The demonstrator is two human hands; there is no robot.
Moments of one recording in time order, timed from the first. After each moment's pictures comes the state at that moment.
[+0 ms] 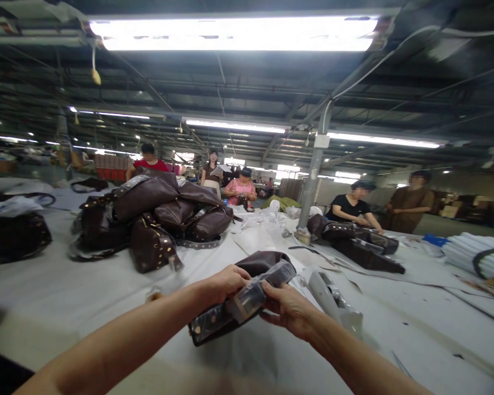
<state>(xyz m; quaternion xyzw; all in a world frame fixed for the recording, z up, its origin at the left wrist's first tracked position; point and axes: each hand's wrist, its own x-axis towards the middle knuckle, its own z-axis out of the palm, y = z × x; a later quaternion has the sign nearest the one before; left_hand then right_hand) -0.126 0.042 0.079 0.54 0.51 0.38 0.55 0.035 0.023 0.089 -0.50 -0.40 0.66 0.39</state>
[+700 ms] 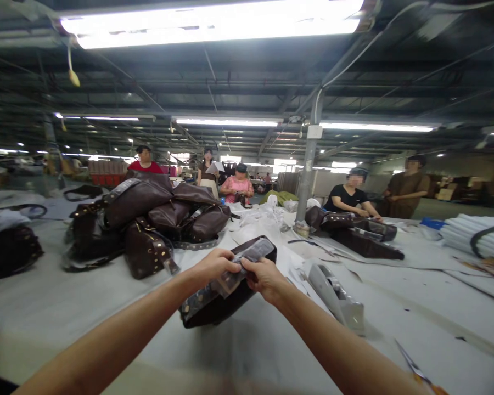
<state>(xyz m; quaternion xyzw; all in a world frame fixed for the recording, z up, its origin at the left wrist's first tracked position) -0.154 0.049 0.110 0.63 0.52 0.39 0.42 -0.007 0.069 0.094 -0.44 -0.42 0.65 0.46</state>
